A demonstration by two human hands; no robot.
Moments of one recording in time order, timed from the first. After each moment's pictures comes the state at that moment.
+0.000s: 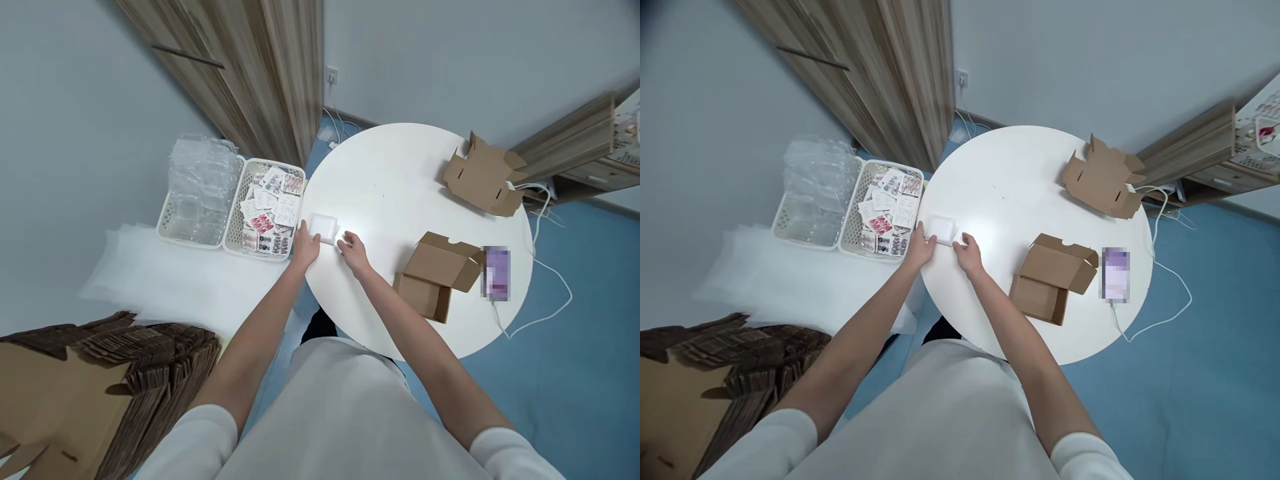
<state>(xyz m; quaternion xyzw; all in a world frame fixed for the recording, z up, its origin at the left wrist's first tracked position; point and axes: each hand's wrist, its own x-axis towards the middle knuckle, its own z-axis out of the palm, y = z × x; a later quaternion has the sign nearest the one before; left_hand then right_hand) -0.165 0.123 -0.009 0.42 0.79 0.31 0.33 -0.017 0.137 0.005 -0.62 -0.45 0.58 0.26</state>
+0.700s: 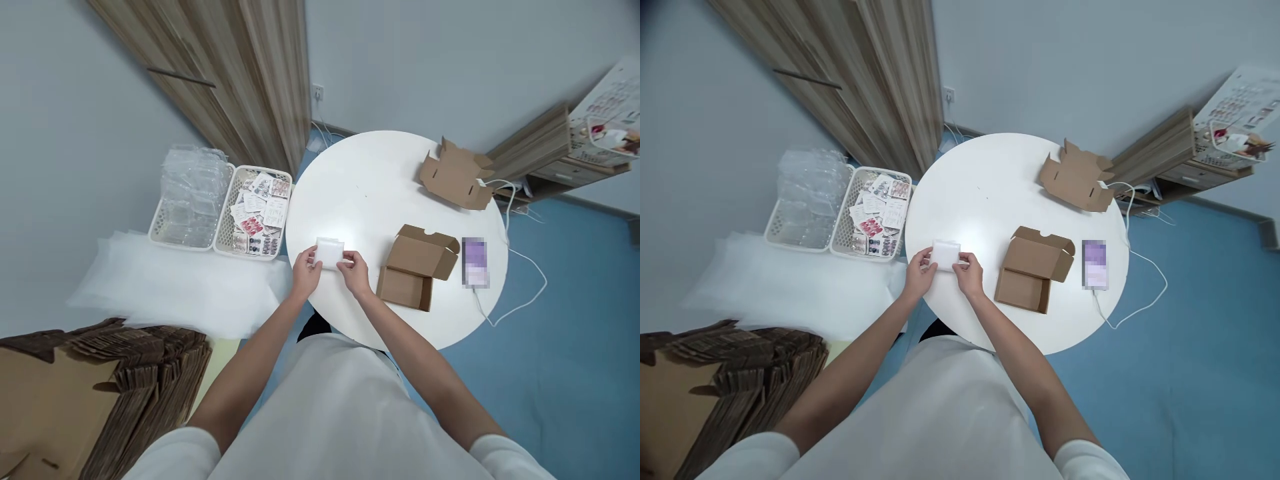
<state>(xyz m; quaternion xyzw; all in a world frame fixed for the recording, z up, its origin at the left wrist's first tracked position) -0.112 0.052 0.017 0.44 0.71 0.40 0.38 0.027 0.080 0.028 -0.63 -0.48 0.53 0.31</state>
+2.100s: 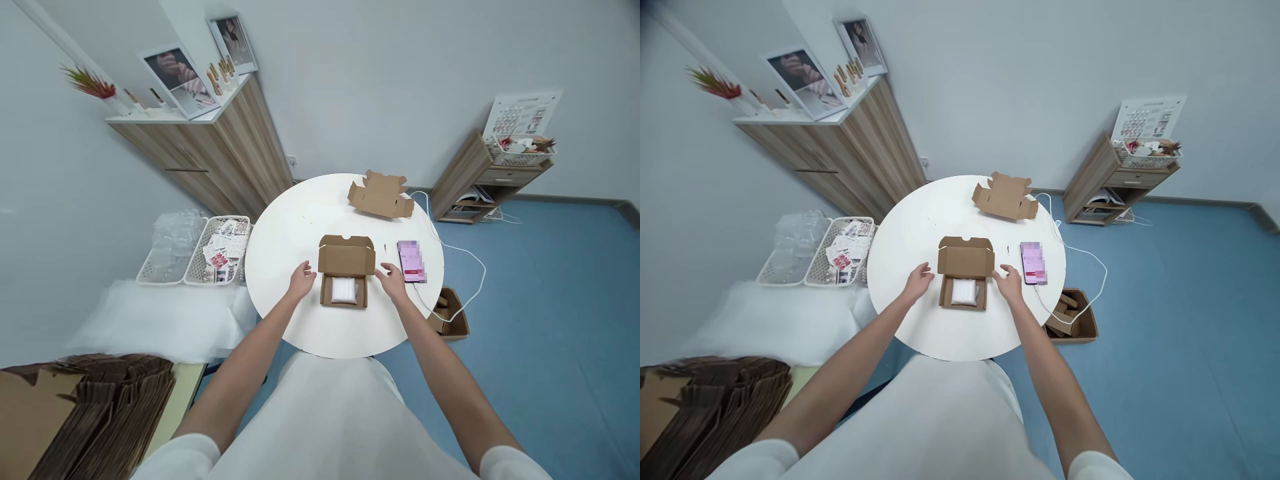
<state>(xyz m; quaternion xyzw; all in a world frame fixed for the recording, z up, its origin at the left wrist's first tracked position) 0.030 0.079 0.049 0.47 0.72 0.29 0.41 0.305 0.092 0.039 -0.71 -0.50 0.39 0.32</state>
